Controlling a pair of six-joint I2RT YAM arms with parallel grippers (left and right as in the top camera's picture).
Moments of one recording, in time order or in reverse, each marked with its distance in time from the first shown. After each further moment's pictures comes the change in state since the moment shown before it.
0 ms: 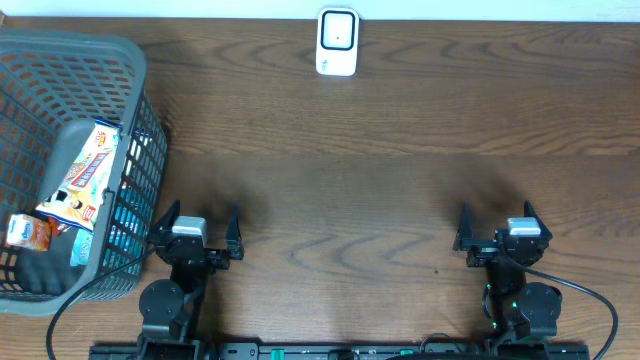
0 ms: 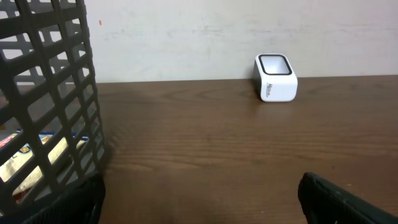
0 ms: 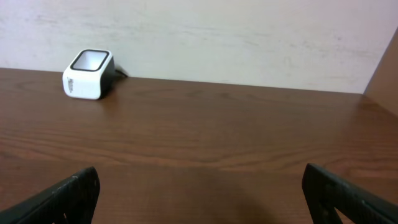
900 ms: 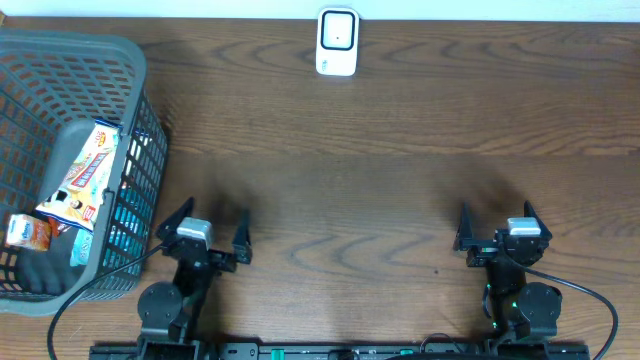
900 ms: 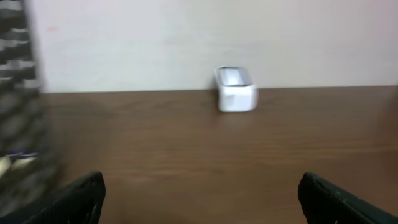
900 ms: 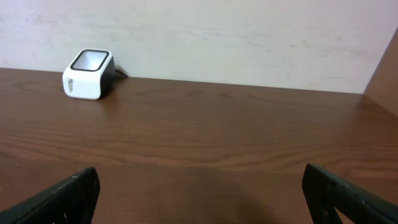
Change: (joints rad) left arm 0.001 0.000 0.000 0.060 0.173 -0.080; right arm 0.000 0.000 0.000 0.000 0.000 0.000
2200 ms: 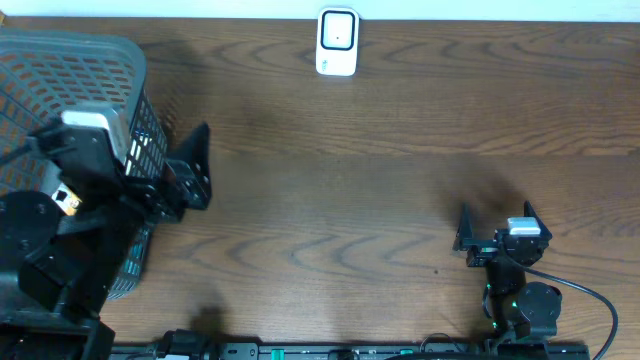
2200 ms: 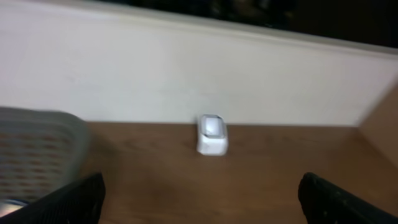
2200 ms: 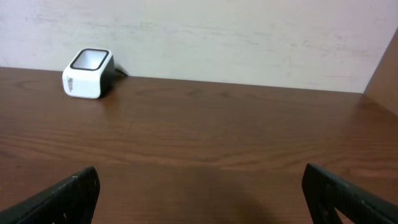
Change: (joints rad) left arm 0.000 0.834 1.443 -0.783 -0.059 -0.071; right arm 0.000 0.003 0.000 0.000 0.000 0.000
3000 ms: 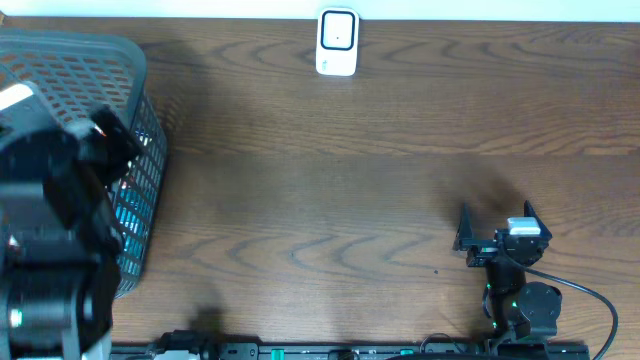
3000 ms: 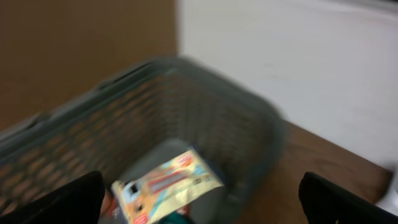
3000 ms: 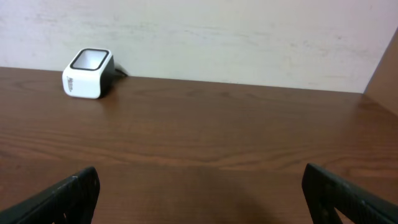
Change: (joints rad) left arm 0.098 0.145 0.020 -0.110 -0.686 -0.166; right arm 0.000 0.000 0.000 0.000 0.000 0.000
